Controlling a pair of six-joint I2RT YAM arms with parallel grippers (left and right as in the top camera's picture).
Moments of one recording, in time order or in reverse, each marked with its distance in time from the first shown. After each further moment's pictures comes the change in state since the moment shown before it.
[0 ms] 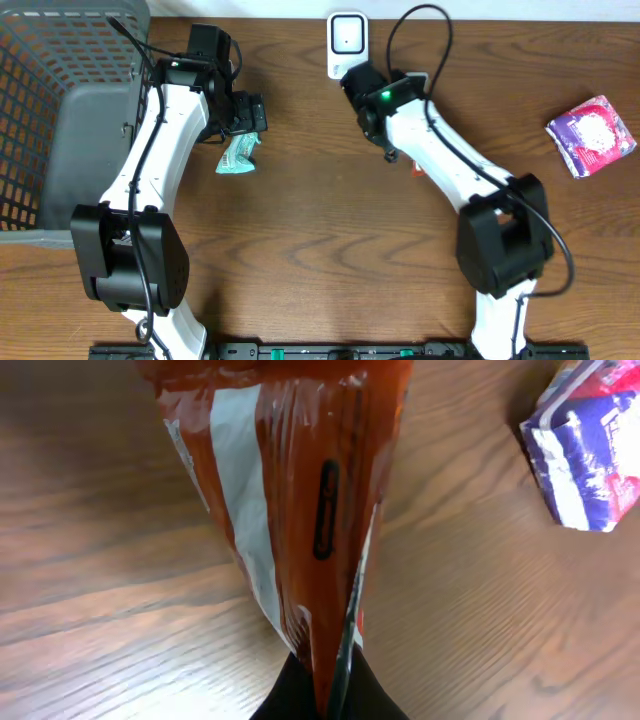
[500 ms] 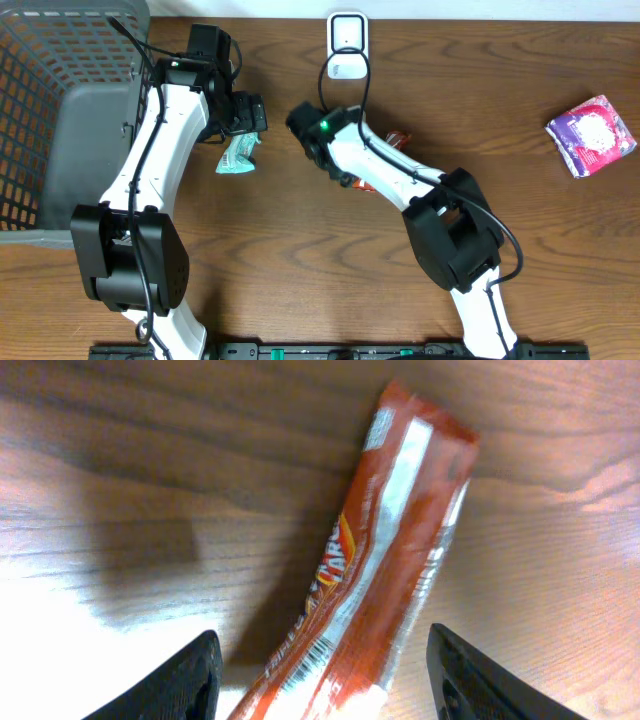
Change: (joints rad) left arm 0.000 0.000 0.000 0.000 0.000 0.000; right arm 0.183 0.121 0.083 -0.047 -0.141 -0.056
